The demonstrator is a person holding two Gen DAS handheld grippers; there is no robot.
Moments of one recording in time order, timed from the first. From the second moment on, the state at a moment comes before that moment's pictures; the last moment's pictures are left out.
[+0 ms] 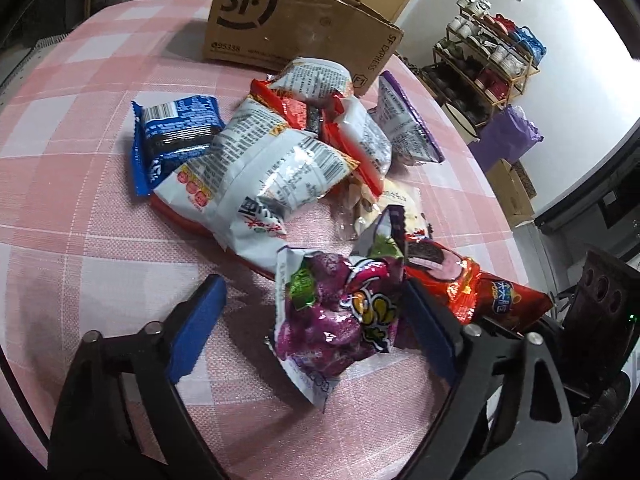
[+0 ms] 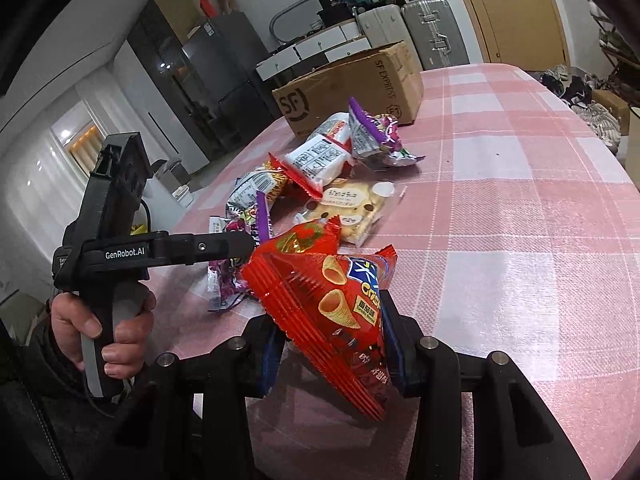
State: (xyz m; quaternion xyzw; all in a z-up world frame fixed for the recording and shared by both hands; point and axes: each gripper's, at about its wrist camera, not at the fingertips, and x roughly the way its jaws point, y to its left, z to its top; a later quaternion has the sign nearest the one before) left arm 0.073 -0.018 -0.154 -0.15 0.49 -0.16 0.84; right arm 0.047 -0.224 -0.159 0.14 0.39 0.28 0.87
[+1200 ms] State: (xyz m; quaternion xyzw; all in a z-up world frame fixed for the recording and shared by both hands) left arm 0.039 0.013 -0.100 -0.16 0.44 -0.21 0.86; right arm 0.041 -0.247 -0.103 0.16 0.33 0.25 0.89
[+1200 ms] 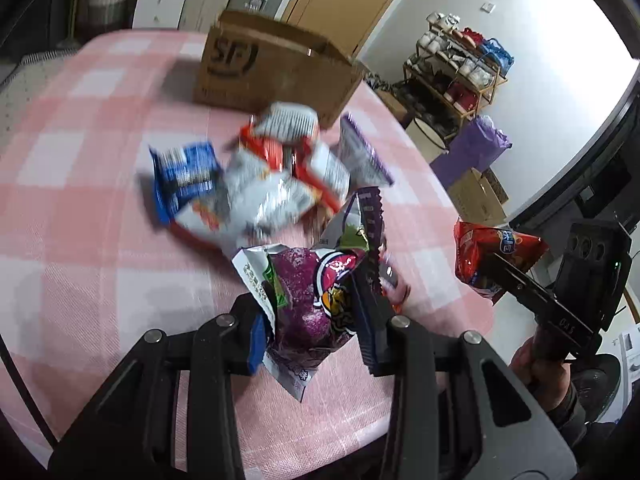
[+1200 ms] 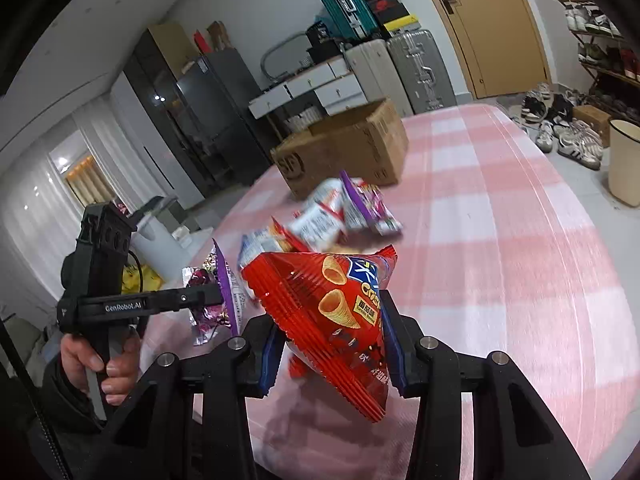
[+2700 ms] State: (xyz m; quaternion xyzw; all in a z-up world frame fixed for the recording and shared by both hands) left arm 0.358 0.023 0.080 -0.06 0.38 -0.14 0.91; right arm 0.319 -0.172 0.037 0.11 0.29 0.30 0.90
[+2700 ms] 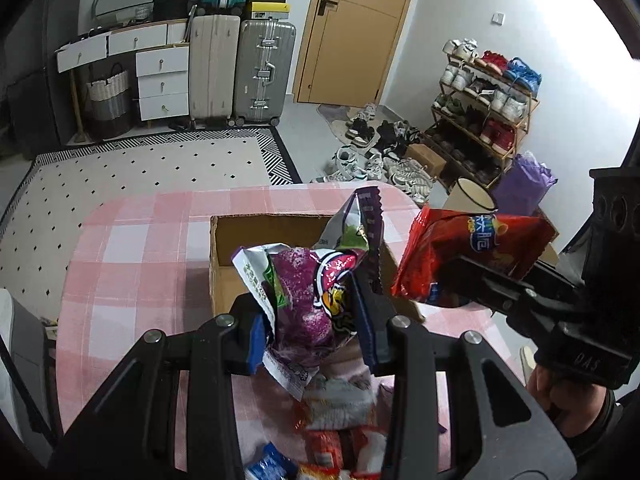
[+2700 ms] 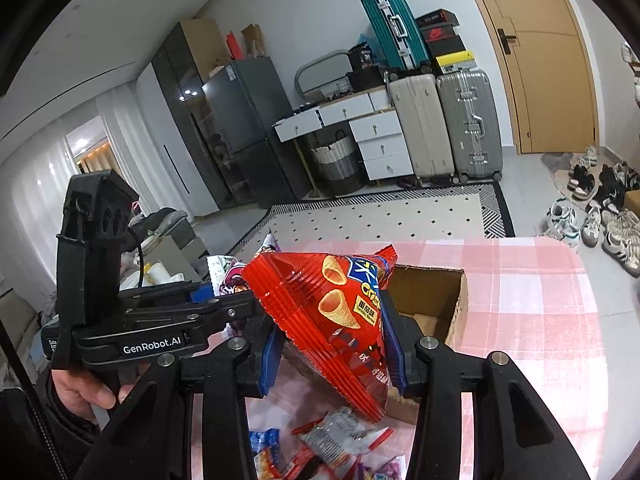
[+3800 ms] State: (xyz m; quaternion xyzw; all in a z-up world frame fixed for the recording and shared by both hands) left arm 0.353 0.030 0.031 -0.04 0.37 -0.06 0.93; right arm 0.330 -0.181 0.025 0.12 0.28 0.26 0.91
